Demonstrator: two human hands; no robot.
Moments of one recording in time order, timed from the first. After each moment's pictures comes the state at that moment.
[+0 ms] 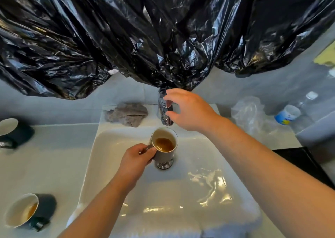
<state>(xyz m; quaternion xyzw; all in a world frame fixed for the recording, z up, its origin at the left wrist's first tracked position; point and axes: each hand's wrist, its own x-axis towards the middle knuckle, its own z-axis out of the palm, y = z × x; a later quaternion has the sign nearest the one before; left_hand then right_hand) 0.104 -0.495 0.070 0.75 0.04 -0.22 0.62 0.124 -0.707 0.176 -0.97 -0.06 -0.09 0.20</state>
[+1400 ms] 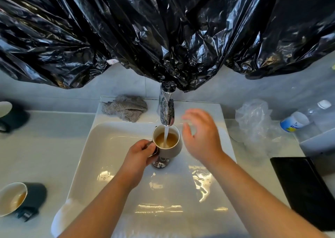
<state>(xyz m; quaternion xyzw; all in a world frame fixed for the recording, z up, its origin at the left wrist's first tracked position) 0.107 -0.517 0.045 0.64 0.08 -0.27 0.71 0.076 -0.709 0.114 -0.92 0.02 -0.26 0.29</state>
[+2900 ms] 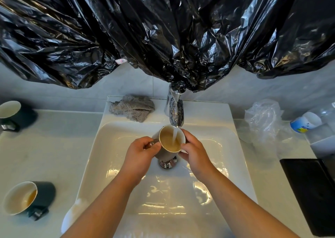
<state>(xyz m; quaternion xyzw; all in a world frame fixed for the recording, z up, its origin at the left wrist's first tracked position) 0.113 -0.503 0.074 0.74 0.04 -0.19 0.64 0.071 -0.673 0.065 -0.68 0.19 0.05 0.71</state>
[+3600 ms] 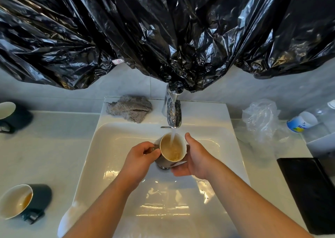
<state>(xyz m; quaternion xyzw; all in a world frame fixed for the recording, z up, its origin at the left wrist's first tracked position) 0.109 -0.501 0.064 0.76 0.02 -0.23 0.61 0.085 -0.692 0.059 -0.49 0.41 0.27 0.72</state>
